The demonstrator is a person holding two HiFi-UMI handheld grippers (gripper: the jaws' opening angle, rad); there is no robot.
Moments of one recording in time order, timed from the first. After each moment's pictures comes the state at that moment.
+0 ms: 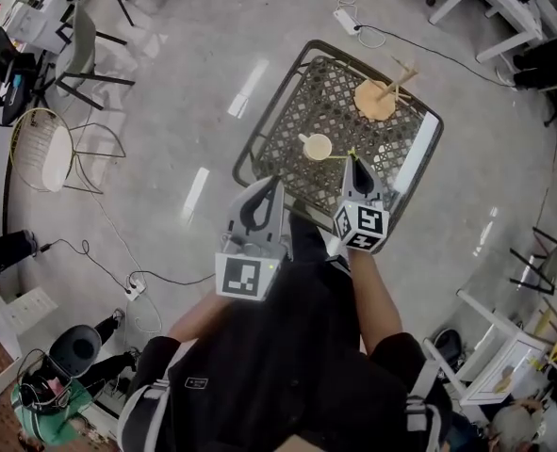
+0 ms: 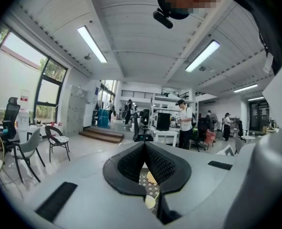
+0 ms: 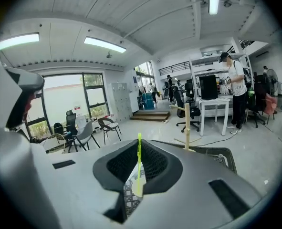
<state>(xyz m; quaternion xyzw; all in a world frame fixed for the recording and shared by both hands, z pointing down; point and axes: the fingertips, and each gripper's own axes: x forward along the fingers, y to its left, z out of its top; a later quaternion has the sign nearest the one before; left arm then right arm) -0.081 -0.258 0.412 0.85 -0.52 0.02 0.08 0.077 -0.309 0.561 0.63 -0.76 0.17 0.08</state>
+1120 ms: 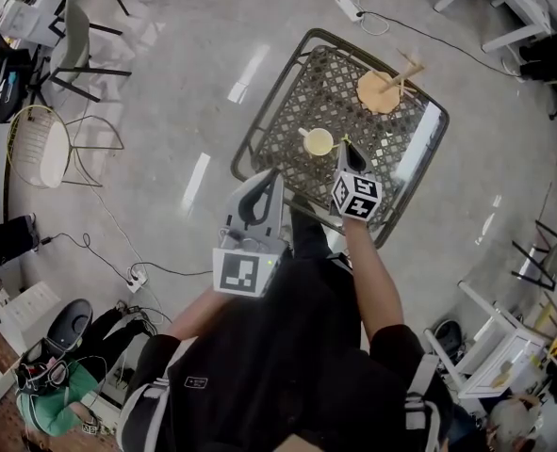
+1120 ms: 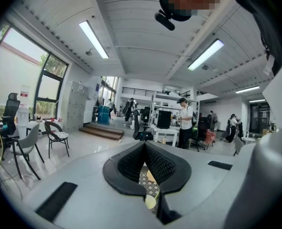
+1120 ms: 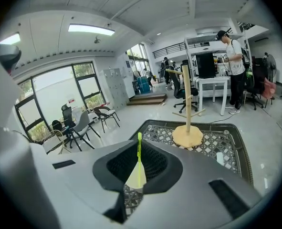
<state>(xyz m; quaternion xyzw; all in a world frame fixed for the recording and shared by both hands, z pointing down) -0.075 -0.281 0.430 0.85 -0.52 0.03 0.10 0.083 -0.348 0.669 0.61 -0.73 0.27 0.13</state>
